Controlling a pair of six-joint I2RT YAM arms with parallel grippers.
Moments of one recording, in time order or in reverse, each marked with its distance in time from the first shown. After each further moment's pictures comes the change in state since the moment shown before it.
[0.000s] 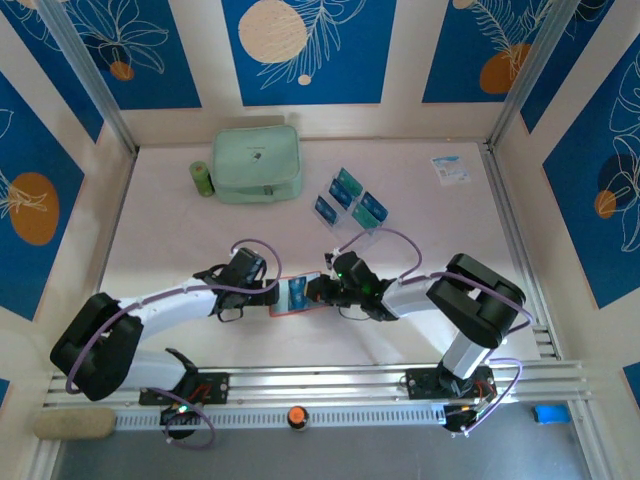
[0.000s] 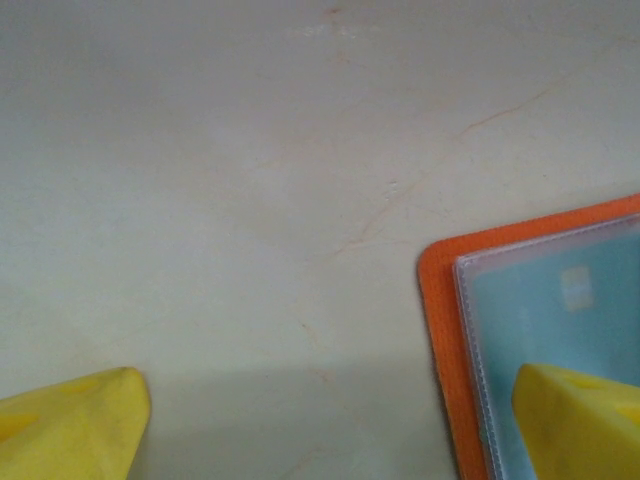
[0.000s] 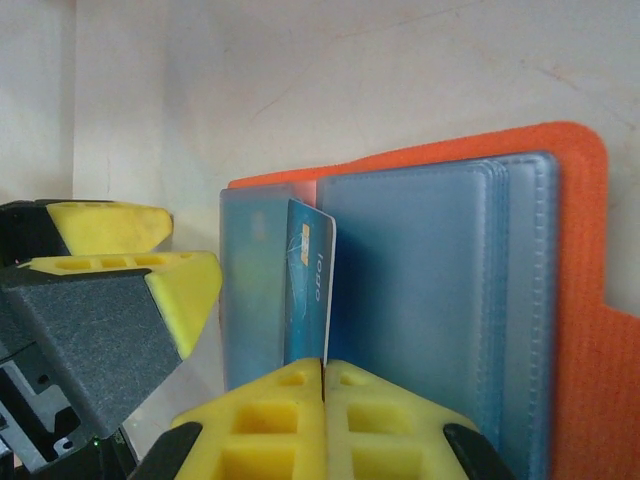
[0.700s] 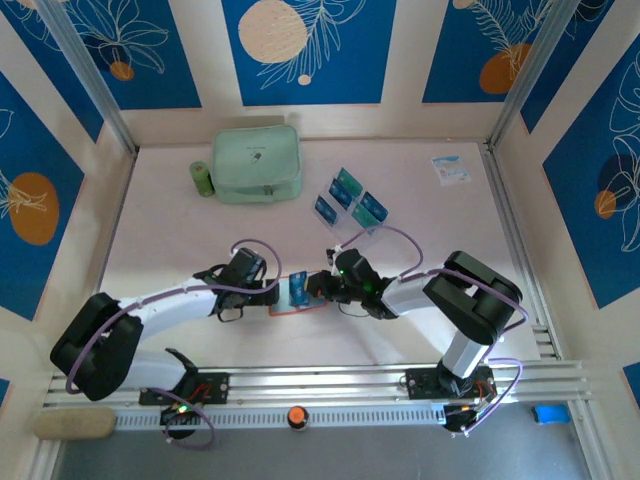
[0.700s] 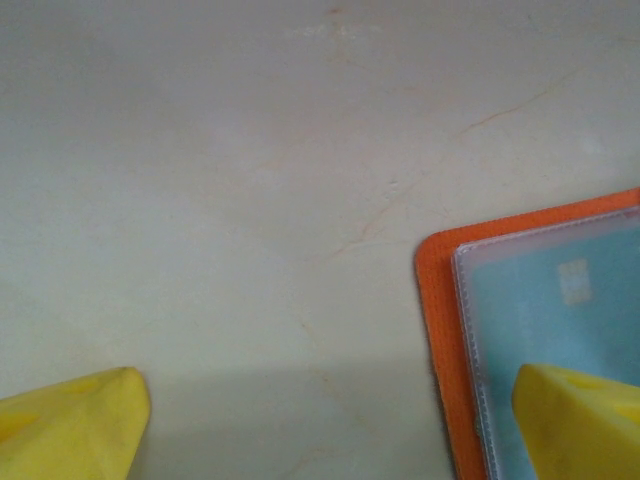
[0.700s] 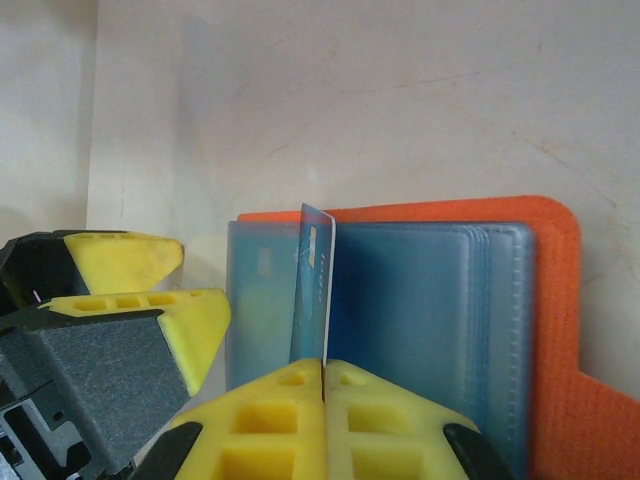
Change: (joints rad) left arm 0.000 0.000 0.000 0.000 0.000 0.000; right arm -0.023 0.026 0.002 0.069 0.002 -0.003
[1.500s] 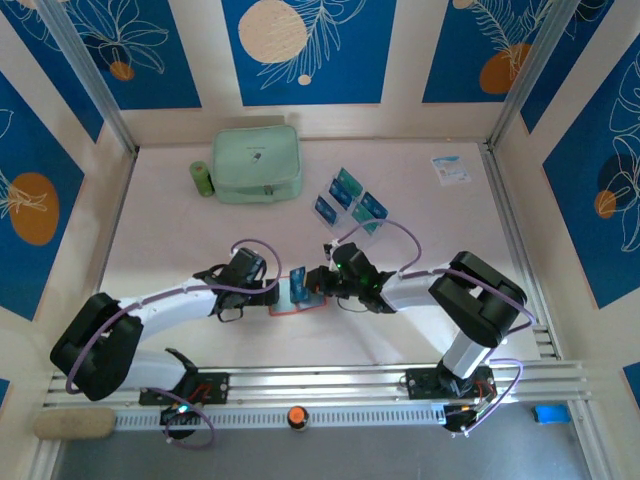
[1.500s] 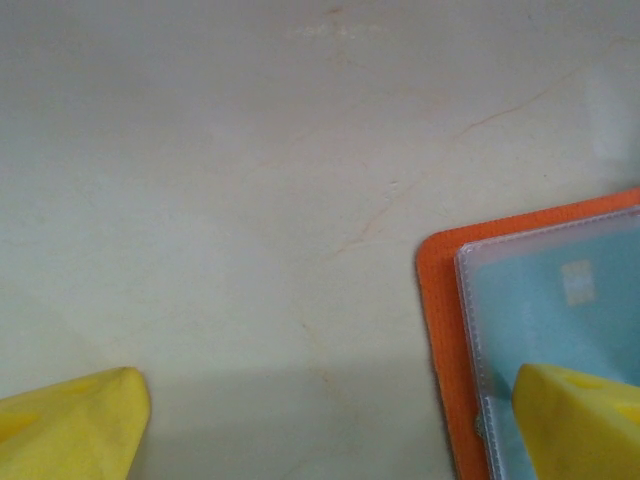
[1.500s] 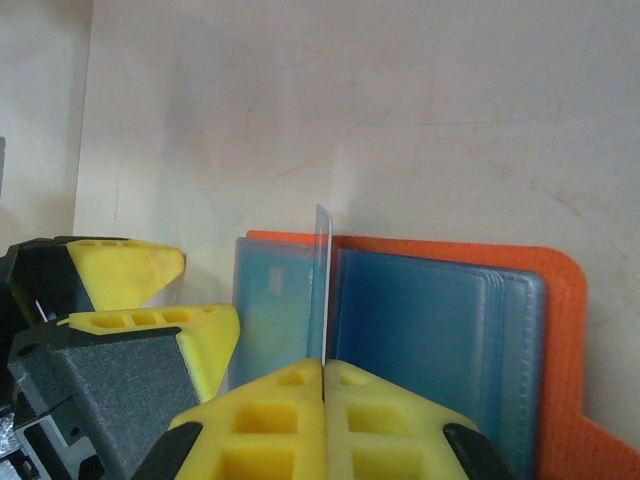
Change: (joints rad) left arm 0.000 0.000 0.000 0.000 0.000 0.000; right arm -0.009 -0.025 0.057 -0.104 0.009 -0.055
